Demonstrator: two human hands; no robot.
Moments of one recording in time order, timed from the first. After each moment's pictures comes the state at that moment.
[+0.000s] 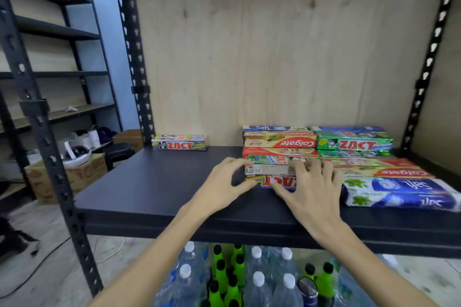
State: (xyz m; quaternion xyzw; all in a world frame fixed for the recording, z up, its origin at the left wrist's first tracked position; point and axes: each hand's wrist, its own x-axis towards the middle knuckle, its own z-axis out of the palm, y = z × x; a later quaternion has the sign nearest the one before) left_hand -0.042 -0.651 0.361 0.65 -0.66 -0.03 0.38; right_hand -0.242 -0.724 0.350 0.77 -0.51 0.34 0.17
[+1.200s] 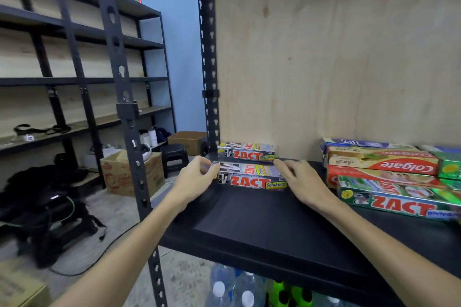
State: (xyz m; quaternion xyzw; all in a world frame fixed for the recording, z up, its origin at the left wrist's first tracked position) left_hand 0.158 -0.573 0.374 0.81 -0.38 -0.03 0.45; right_hand -0.041 -0.760 0.367 0.87 -0.24 0.33 -0.28
